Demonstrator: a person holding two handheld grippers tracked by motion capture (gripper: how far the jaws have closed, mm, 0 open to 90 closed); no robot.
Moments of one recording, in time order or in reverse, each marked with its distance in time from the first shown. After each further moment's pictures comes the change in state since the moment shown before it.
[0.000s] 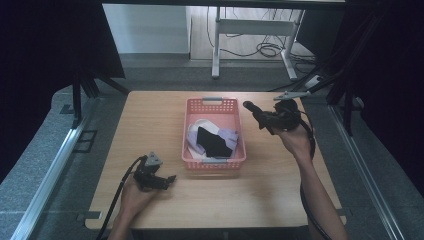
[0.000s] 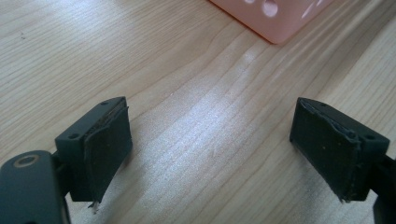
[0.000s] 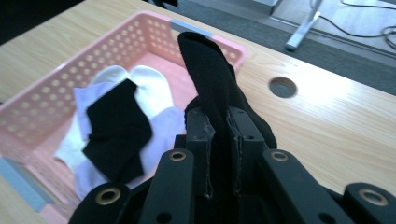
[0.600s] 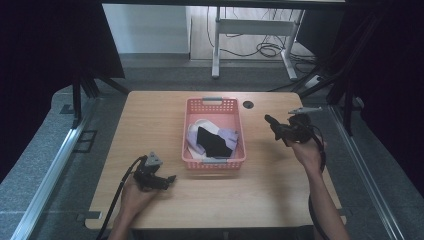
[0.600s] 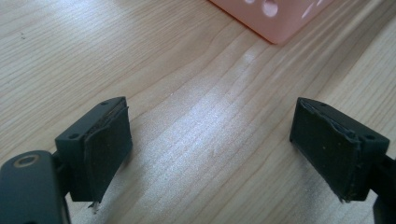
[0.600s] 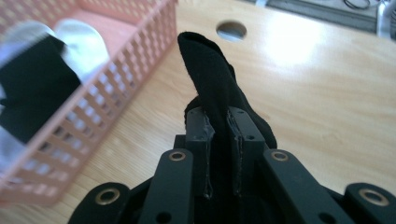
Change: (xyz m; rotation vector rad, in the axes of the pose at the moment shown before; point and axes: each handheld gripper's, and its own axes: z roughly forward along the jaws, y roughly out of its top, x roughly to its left) left arm 0.000 0.000 0.000 -0.002 0.000 -0.005; right arm -0.040 -0.063 0.012 0.075 -0.127 0.094
